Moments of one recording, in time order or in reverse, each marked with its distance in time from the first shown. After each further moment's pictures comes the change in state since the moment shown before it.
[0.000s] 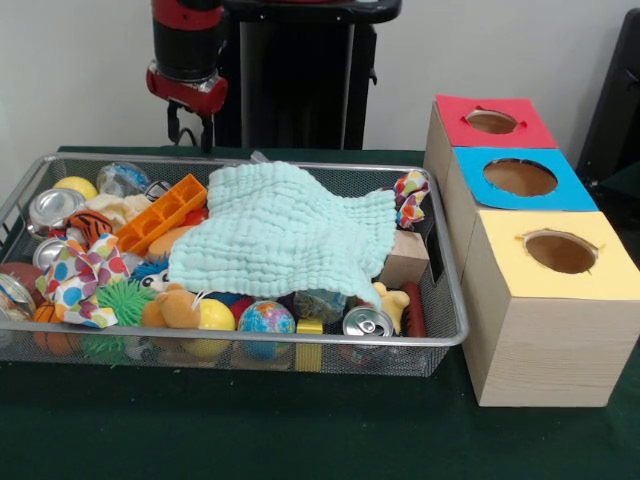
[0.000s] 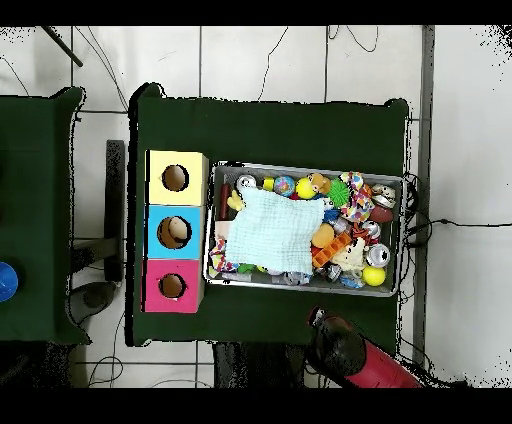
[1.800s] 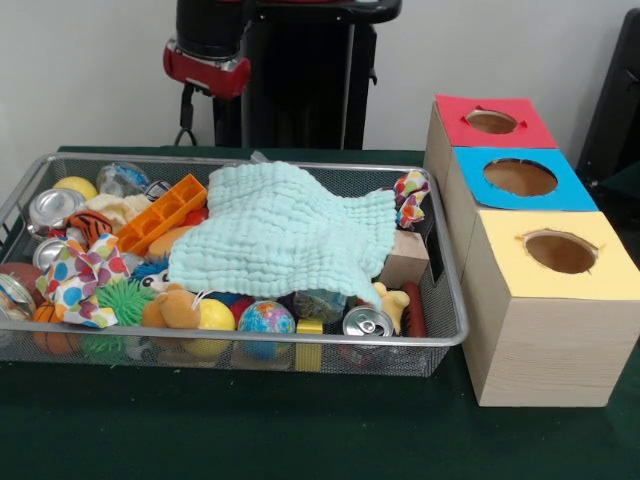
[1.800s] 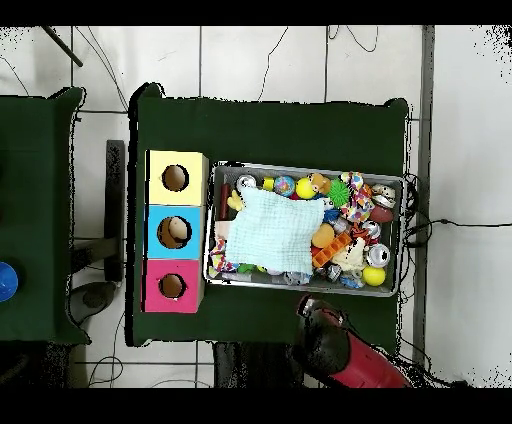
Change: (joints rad) arm 0.115 -0.140 -0.008 0.053 0.087 0.000 0.000
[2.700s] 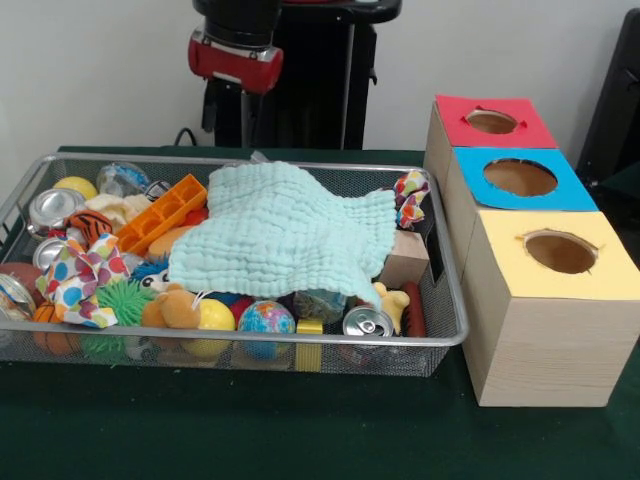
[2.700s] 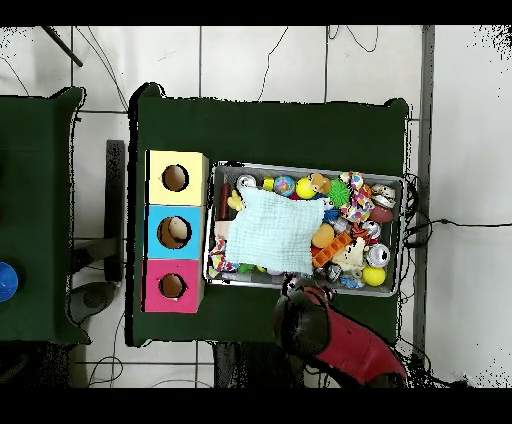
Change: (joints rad) arm 0.158 -0.080 0.000 -0.077 0.004 0.105 0.000
